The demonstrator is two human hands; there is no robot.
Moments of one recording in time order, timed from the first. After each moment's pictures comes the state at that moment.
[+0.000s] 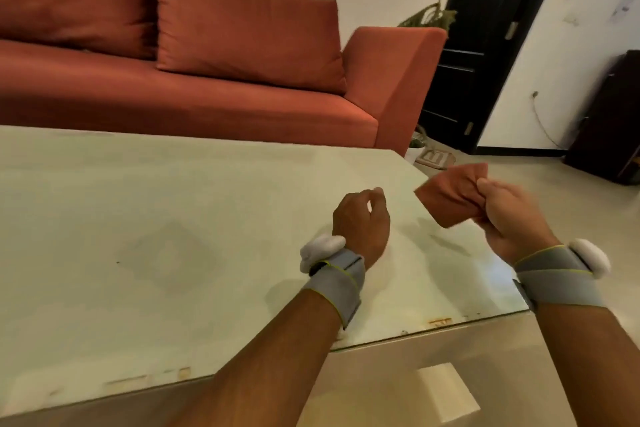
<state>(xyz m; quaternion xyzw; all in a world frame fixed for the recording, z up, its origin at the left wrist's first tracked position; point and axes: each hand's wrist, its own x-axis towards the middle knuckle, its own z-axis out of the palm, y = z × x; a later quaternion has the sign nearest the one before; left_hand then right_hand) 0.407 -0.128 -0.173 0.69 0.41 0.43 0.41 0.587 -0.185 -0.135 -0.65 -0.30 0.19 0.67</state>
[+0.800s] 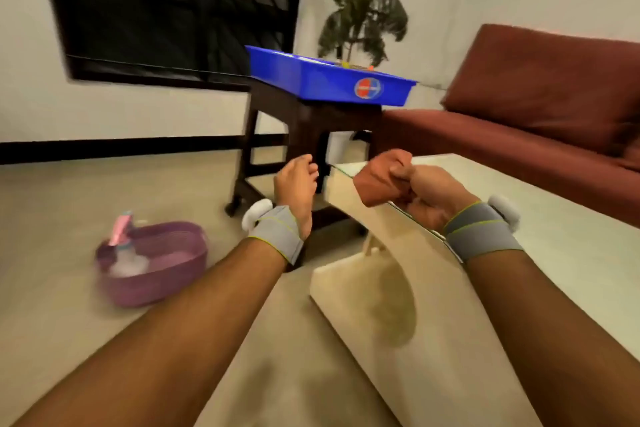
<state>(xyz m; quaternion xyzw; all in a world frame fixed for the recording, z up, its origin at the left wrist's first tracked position) -0.171 -0.296 -0.197 0.12 0.45 0.86 0.21 -0.045 -0.184 -0.147 -0.31 -0.61 0.66 0.31</state>
